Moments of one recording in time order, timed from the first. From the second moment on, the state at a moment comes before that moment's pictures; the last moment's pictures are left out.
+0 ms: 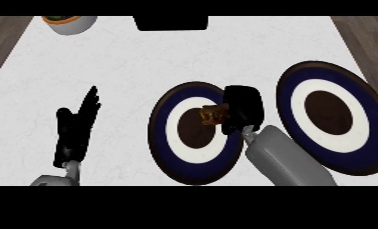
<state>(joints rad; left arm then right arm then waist) -0.02 0.24 -0.14 -1.47 0.06 0.27 0.21 -0.54 -0.23 0.69 -1.16 0.83 -0.10 0.77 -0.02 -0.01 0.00</state>
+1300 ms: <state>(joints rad) -0.02 0.21 -0.13 -1.49 0.02 0.25 0.24 -0.22 -0.53 0.29 -1.75 1.09 -0.36 0.83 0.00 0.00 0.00</state>
